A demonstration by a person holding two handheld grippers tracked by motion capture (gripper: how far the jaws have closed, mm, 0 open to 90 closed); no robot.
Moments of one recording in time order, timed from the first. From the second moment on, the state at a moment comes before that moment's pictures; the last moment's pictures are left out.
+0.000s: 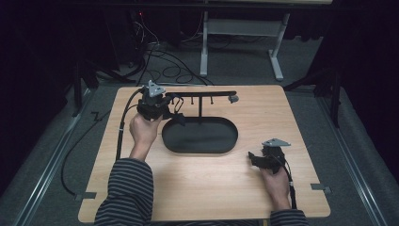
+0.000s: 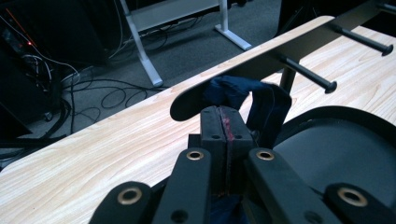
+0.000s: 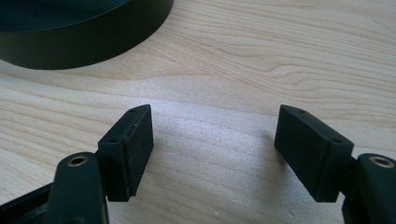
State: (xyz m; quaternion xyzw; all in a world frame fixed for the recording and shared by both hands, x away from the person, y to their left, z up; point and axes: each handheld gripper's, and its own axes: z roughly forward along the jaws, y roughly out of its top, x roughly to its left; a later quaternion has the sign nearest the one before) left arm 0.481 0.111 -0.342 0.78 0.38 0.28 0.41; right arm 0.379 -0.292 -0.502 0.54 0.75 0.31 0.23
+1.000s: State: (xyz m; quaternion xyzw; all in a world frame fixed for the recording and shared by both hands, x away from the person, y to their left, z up) left arm 0.466 0.132 -0.347 0.78 0.39 0.26 0.42; right arm 0.379 -0.291 -0.502 0.54 0.75 0.31 0.23
